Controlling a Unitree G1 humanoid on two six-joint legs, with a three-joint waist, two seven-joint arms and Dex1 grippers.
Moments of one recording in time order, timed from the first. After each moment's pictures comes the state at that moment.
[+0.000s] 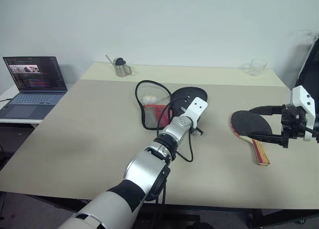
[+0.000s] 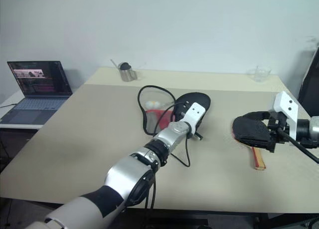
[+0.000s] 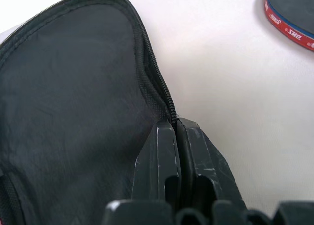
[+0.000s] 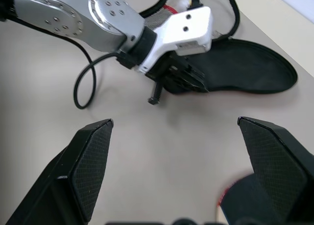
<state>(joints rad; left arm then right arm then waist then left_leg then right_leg) -1.28 -0.16 -0.12 1.31 0.08 0.14 -0.19 -0.37 -1.09 -0.27 -0.24 0.57 0.63 1.16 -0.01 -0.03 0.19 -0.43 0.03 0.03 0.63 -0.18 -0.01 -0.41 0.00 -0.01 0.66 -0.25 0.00</state>
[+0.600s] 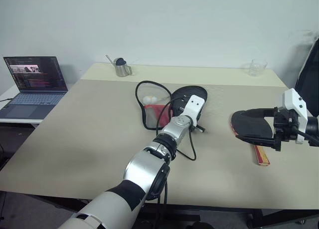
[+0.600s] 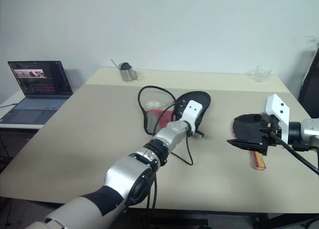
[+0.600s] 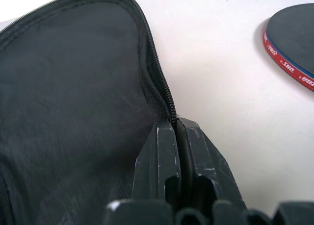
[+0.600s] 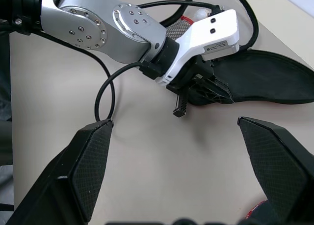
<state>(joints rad) -1.28 -0.17 -0.06 1.31 0.02 0.12 -0.21 -0.37 -1.07 -0.25 -0.31 0.61 0.67 1.11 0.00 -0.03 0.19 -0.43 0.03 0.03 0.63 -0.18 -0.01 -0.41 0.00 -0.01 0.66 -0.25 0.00</state>
